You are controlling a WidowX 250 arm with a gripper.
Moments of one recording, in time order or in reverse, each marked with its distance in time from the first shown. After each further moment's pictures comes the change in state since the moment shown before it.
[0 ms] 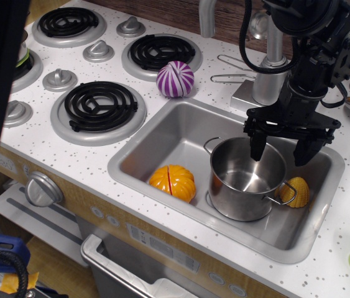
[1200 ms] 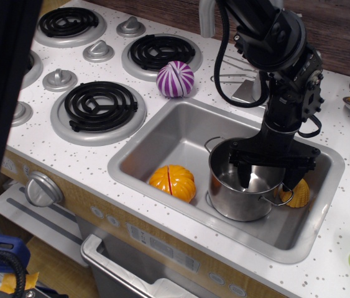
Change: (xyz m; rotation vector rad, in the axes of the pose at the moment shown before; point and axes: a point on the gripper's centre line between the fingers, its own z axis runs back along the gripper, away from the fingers) arm -0.011 0.007 -0.043 -0.089 -0.019 0.005
